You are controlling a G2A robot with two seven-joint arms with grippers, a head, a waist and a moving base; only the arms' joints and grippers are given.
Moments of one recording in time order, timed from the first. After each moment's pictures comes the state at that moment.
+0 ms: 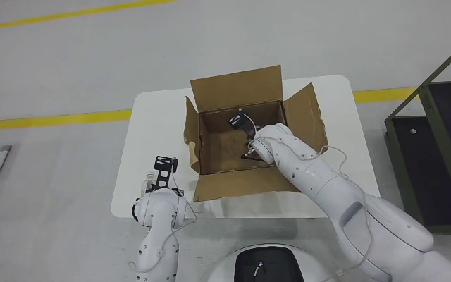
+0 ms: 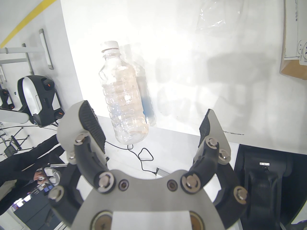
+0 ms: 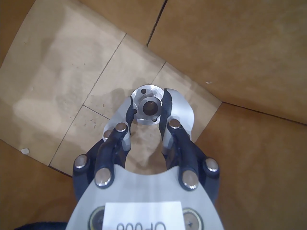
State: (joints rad) left arm 1.21 -1.48 -1.47 -1.78 1.91 -0.11 -1.33; right arm -0.33 -1.68 0.67 -0.48 -1.11 0.00 0.65
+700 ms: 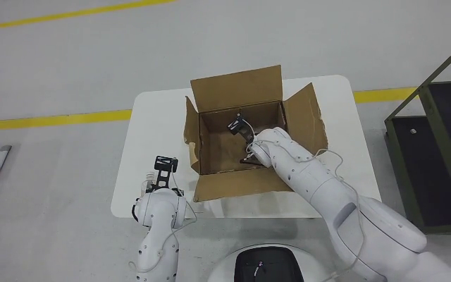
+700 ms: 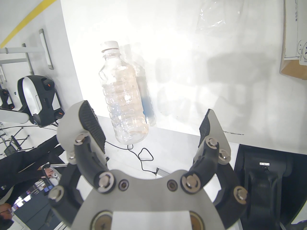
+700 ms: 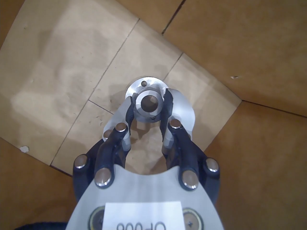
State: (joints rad) left arm 1.21 -1.48 -1.47 -1.78 1.91 -0.11 -1.33; right arm -0.33 -1.72 0.68 -0.40 -1.11 -0.04 0.63
